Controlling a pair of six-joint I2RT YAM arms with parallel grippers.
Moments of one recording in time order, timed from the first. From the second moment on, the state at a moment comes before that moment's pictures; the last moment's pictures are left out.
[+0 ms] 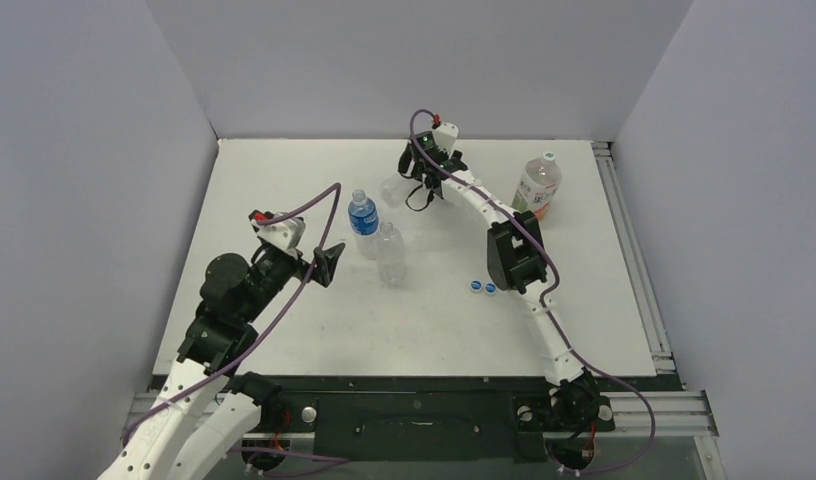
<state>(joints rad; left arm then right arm) -0.42 0.61 0.69 -0.09 0.13 0.05 0.51 2.58 2.33 -0.43 0.42 0.64</state>
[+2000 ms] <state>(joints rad) -0.41 0.60 0.71 -0.08 0.14 0.01 0.54 2.39 2.09 -0.53 0.45 0.65</state>
